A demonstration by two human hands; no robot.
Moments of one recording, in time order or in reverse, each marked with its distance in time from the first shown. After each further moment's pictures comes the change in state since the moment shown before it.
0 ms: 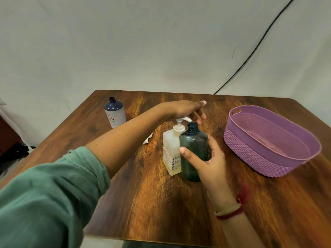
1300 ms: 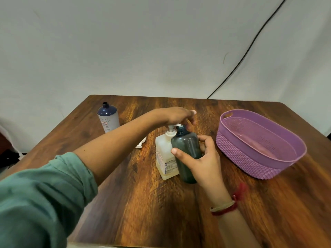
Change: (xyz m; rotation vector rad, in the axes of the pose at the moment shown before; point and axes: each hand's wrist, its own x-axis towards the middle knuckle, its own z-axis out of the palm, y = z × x) left_hand -0.013 0.015 0.008 0.155 0.040 -0.018; right_hand 0.009 -0.012 -0.011 -0.327 0.057 0.099
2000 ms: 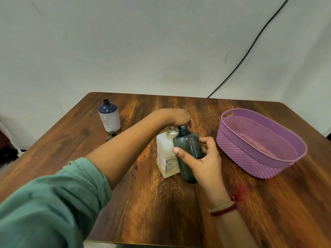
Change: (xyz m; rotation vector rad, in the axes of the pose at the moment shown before) left_hand 0.011 -0.001 0.006 0.328 -0.028 -0.056; right_hand -0.005 0.003 0.004 0.014 0.047 0.002
